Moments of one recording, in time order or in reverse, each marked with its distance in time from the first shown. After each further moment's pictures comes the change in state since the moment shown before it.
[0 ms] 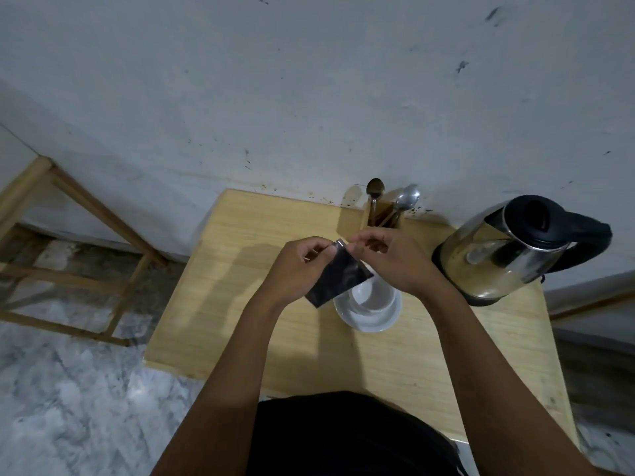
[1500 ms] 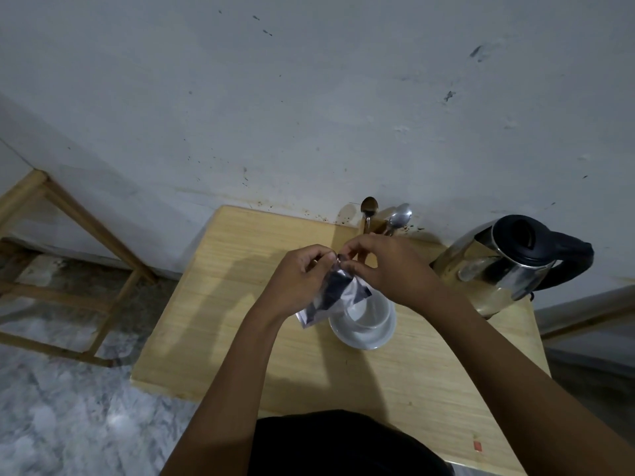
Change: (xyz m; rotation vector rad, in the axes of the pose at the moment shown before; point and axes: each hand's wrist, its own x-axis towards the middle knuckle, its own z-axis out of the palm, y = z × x) left_hand -0.007 0.020 -0.001 -0.029 -0.008 0.089; right_hand -0.006 -0.032 -0.010 -0.463 -0.001 -0.279
